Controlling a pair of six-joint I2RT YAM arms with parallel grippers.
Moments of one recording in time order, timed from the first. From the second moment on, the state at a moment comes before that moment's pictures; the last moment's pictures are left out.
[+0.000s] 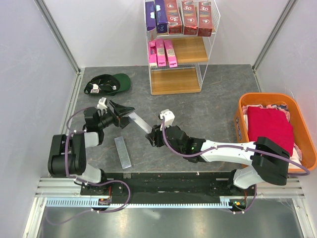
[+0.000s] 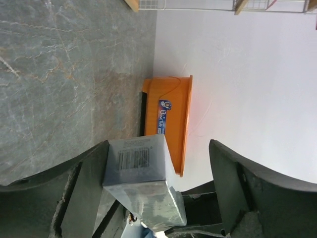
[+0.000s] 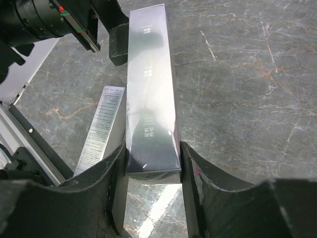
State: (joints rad) left arm 0.08 1.53 0.43 0.88 0.92 -1.33; right arm 1.14 1.44 0.78 0.33 0.34 0.52
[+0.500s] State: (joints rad) left arm 0.07 1.16 0.57 0.22 0.65 -0.97; right arm 1.01 1.44 0.79 0.33 0.15 0.66
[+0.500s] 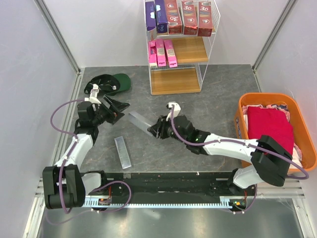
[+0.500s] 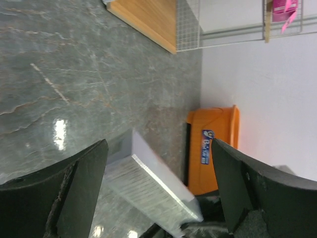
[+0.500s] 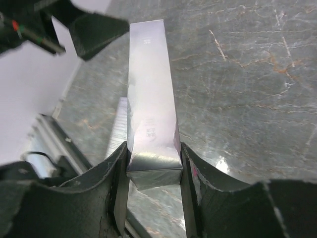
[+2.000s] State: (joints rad) left arm -0.09 1.25 0.70 -0.03 0.45 -0.82; right arm 0.25 1.29 0.58 0.92 -0.50 1.34
